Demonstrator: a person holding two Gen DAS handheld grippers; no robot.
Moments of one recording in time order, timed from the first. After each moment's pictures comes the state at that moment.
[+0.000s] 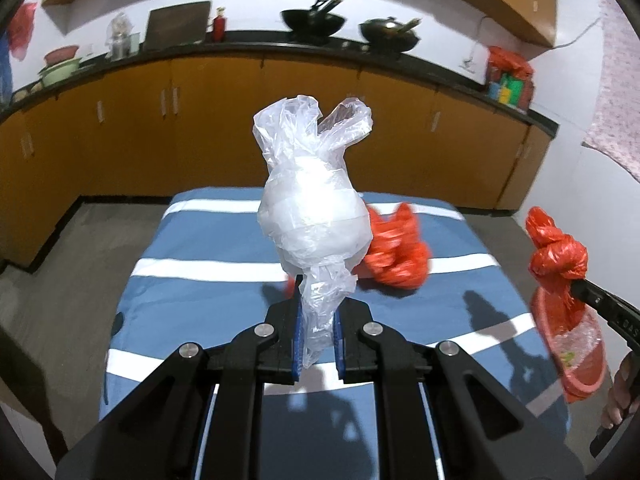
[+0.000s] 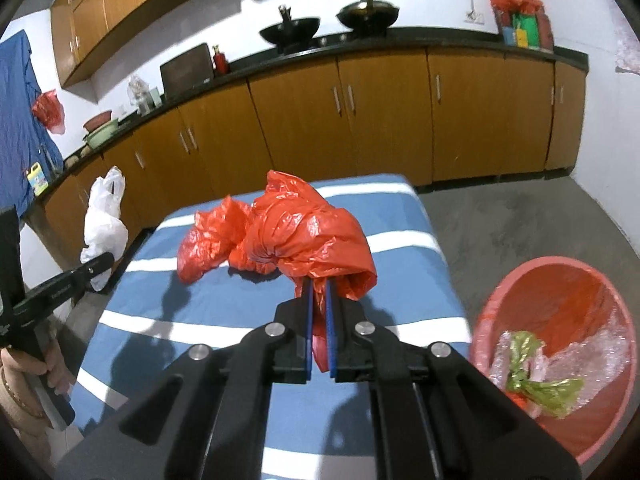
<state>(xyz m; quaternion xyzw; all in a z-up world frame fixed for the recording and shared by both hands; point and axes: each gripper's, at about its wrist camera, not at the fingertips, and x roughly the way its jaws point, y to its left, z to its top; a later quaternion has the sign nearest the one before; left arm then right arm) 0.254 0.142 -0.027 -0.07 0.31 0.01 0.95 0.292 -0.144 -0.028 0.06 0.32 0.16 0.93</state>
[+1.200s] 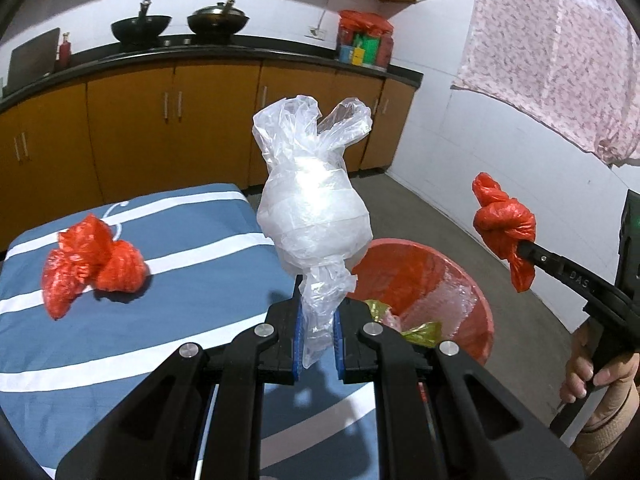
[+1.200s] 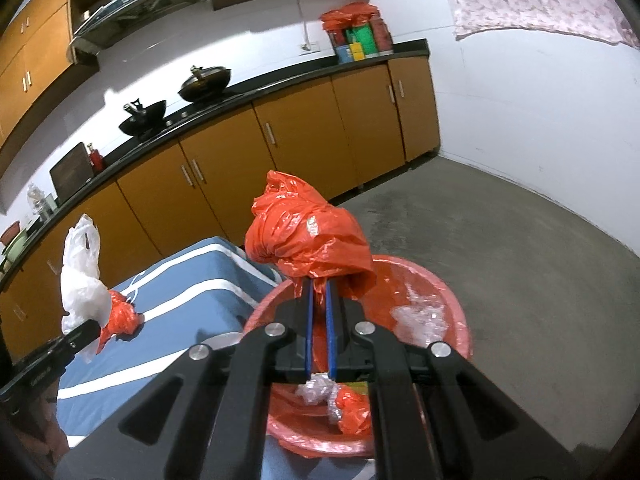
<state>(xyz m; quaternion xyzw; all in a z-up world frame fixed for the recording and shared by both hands) 0.259 -0.086 -0.018 -0.02 0.32 -0.22 0.92 0.216 -0.370 -0.018 0.17 0.27 -0.06 0.95</state>
